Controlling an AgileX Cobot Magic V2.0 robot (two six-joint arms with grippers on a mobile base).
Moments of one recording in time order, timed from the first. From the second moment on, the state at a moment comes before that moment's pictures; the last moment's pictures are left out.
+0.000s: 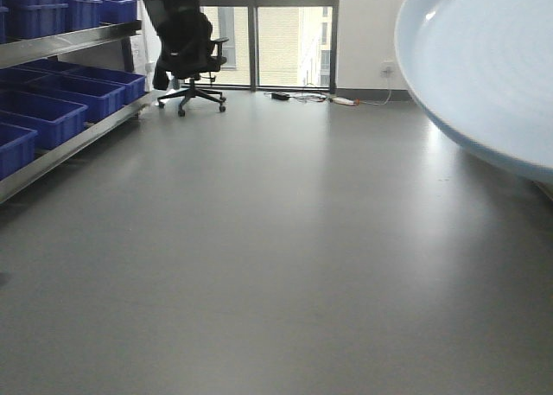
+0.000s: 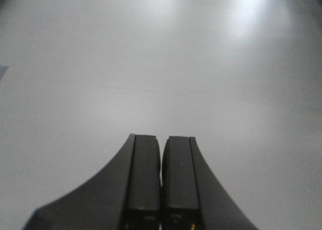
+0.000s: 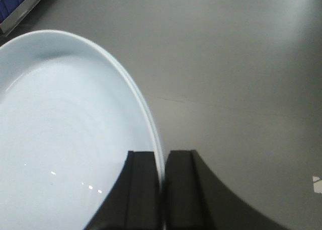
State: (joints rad) left arm -0.22 0.86 -0.49 0.18 0.19 -0.25; right arm 0.13 0.57 -0.61 0.00 0.57 0.19
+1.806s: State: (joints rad) left arm -0.22 0.86 -0.49 0.18 0.19 -0.25; right arm 0.13 0.57 -0.61 0.00 0.57 0.19
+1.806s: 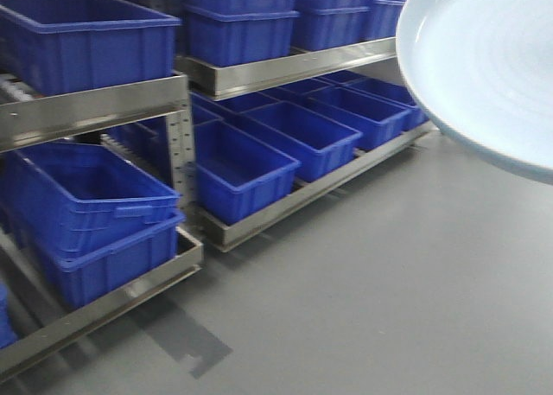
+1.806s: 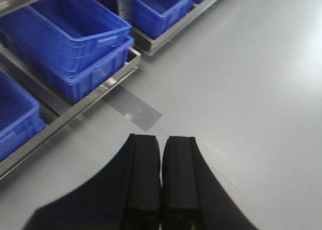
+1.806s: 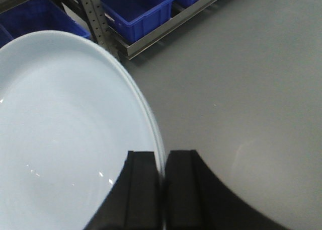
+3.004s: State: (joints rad) left arm -0.22 0.86 -0.49 0.18 0.19 -0.25; right arm 0.13 0.57 -0.61 0.00 0.57 0.19
